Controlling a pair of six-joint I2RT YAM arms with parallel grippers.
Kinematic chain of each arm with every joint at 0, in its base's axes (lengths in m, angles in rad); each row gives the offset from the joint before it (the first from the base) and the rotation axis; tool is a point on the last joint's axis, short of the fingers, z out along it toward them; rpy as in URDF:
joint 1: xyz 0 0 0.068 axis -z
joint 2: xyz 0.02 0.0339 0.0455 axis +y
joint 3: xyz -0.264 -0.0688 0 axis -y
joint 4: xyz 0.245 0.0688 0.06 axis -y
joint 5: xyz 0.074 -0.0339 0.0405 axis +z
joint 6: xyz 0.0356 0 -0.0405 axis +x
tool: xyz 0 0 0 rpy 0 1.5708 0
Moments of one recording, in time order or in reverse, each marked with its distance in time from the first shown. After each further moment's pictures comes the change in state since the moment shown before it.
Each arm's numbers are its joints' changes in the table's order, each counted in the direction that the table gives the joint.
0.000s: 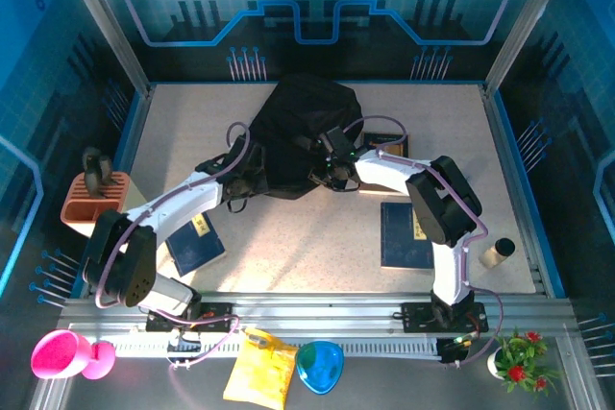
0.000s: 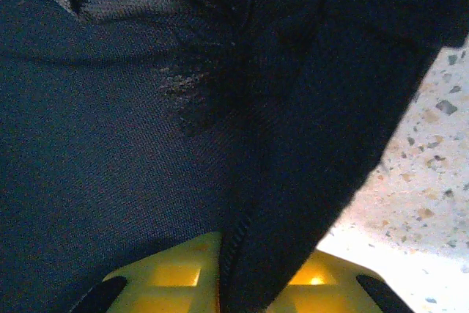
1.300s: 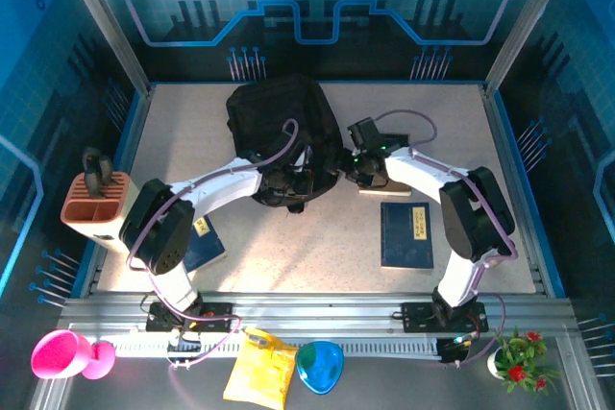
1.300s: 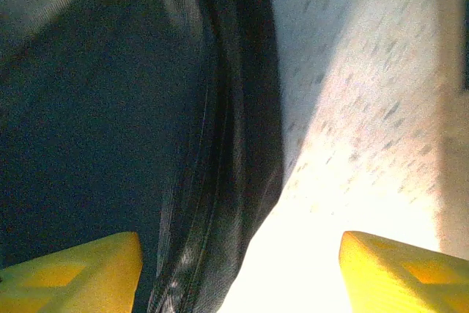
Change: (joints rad) left arm 0.185 0.259 0.240 0.019 -0.264 0.093; right arm 0.115 -0.188 -0.118 -0.079 0.070 -0.105
